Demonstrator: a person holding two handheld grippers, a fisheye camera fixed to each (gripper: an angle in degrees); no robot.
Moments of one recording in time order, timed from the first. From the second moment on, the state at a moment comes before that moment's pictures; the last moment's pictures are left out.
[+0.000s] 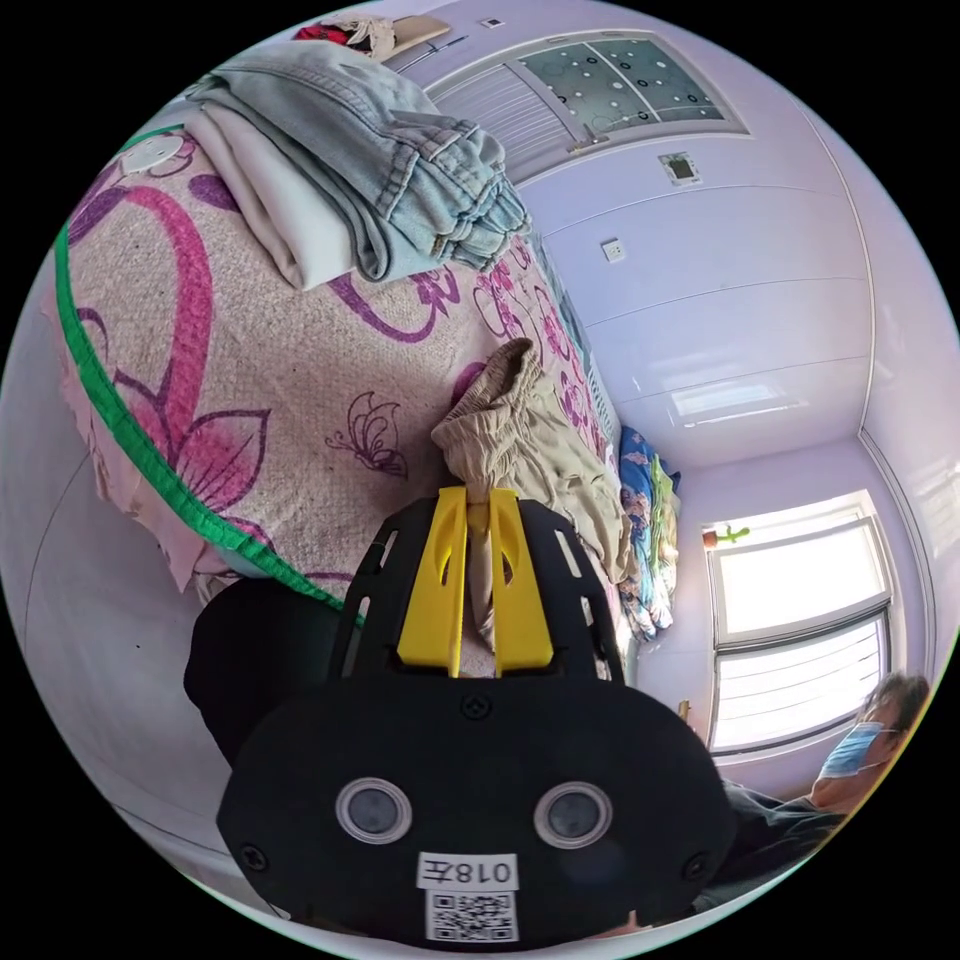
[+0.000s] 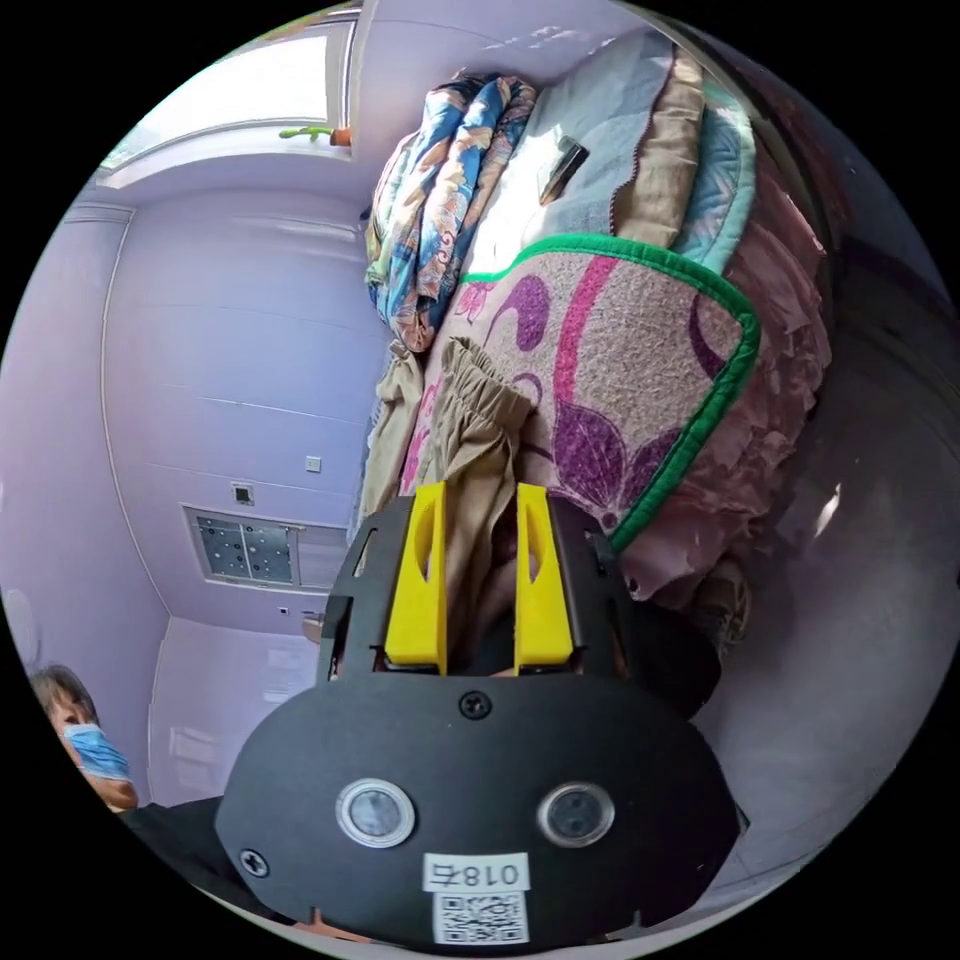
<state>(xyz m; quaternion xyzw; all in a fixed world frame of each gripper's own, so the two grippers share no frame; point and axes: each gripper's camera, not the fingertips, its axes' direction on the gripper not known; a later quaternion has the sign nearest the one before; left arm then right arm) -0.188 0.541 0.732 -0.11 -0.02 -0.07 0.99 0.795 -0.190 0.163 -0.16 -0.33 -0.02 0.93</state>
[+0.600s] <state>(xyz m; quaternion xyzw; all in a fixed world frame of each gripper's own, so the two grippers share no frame) -0.130 0.446 0.713 -0.08 0.06 -0.01 0.99 0.627 -0.272 0.098 -0.15 -0.36 -0.15 0.91</state>
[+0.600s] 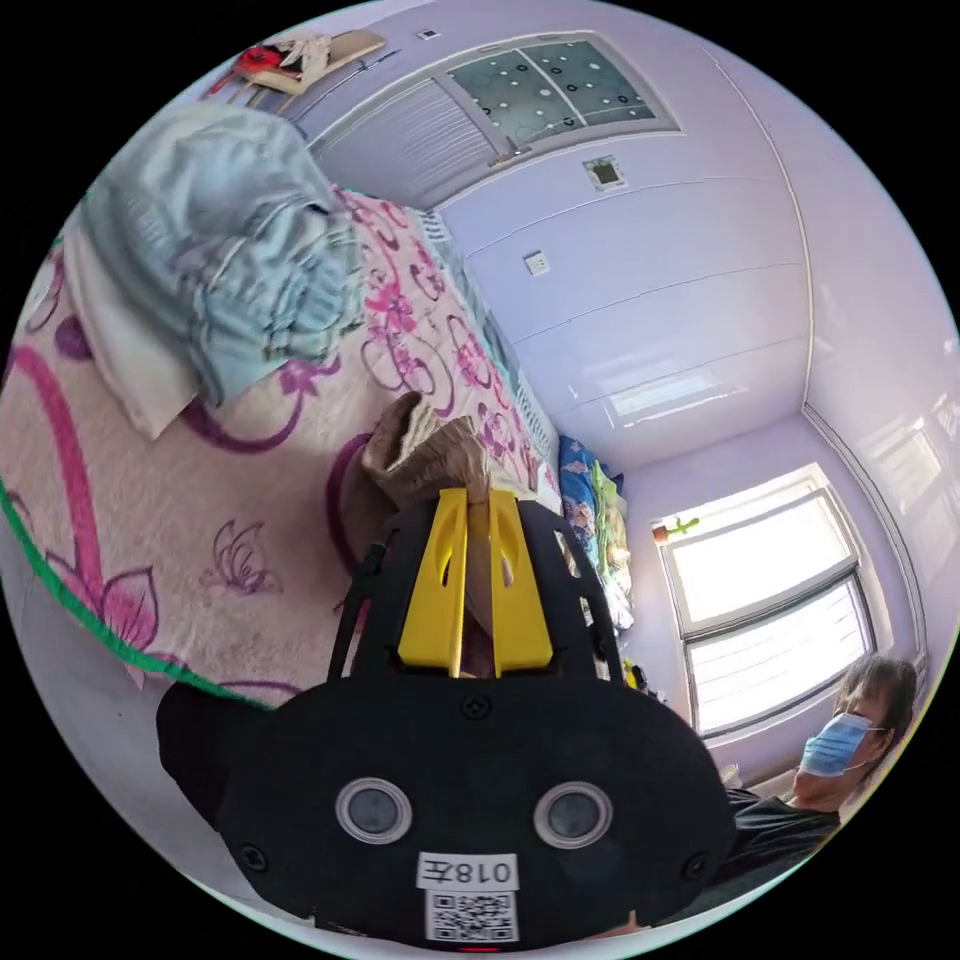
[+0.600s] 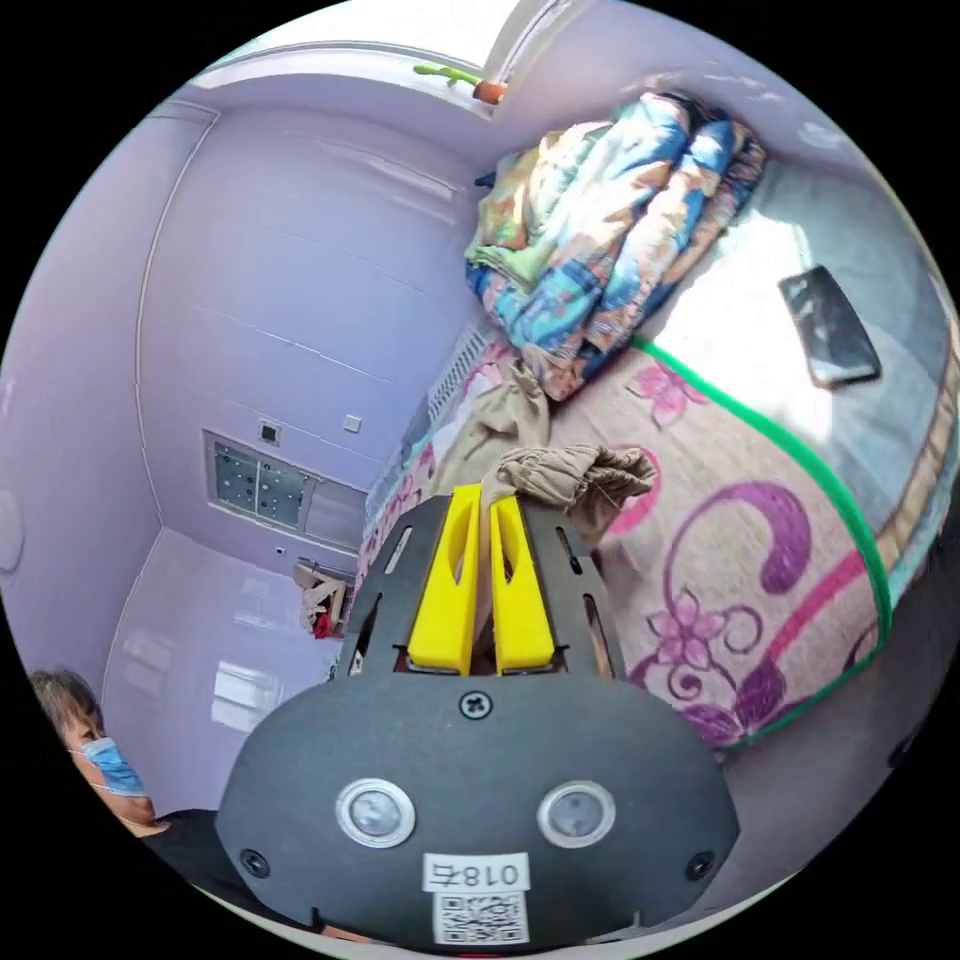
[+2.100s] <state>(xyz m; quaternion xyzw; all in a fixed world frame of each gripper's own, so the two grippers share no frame) 0.298 0.389 0.958 -0.23 -0.22 0.57 0.75 0.458 -0.127 0.038 -0.11 -0.04 -0.36 0.93</state>
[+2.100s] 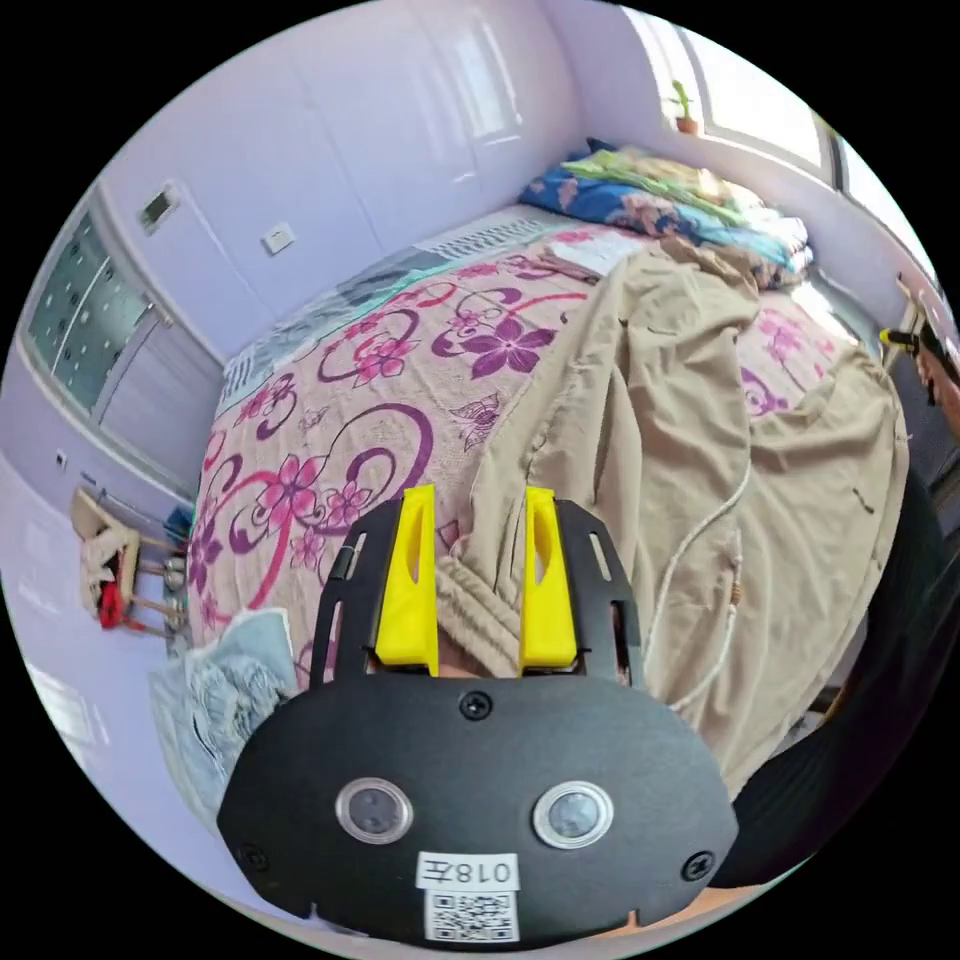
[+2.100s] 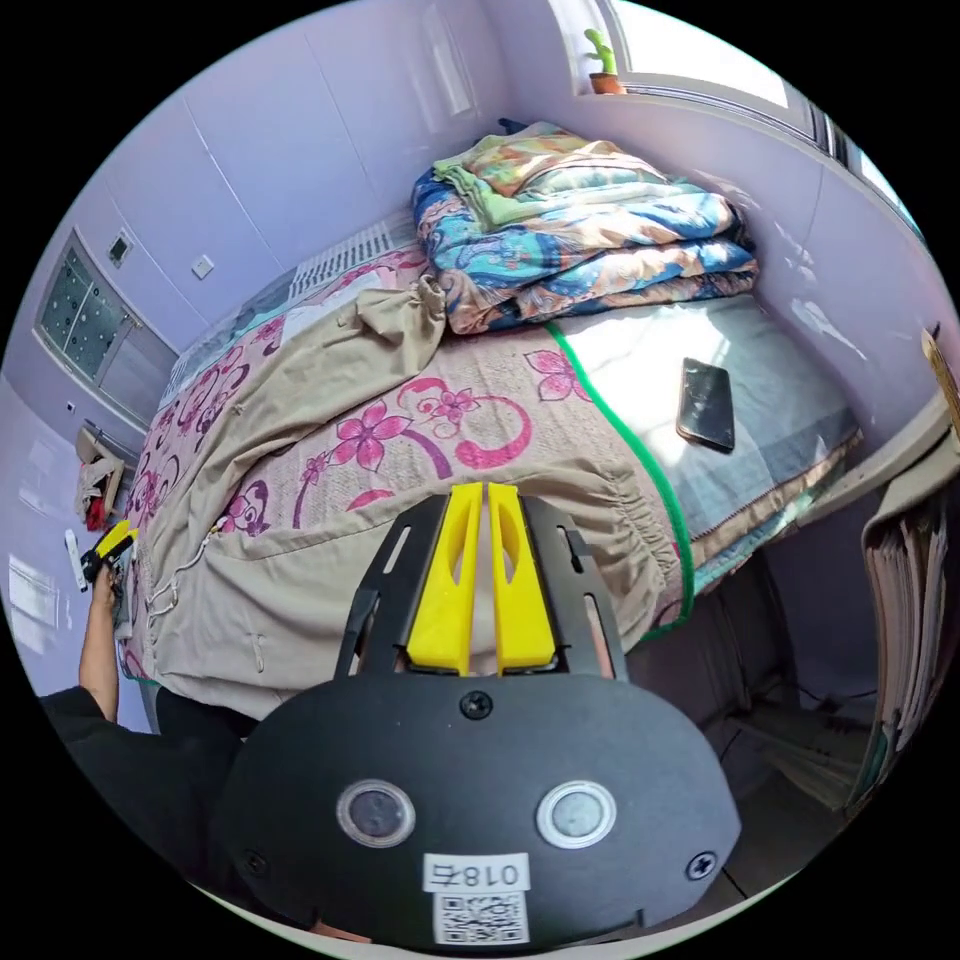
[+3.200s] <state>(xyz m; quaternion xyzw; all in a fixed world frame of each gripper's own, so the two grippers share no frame) 0.314 0.377 0.825 -0.06 -0.20 0.35 0.91 0.130 -0.171 0.235 -0.08 -0.12 -0.48 0.86</state>
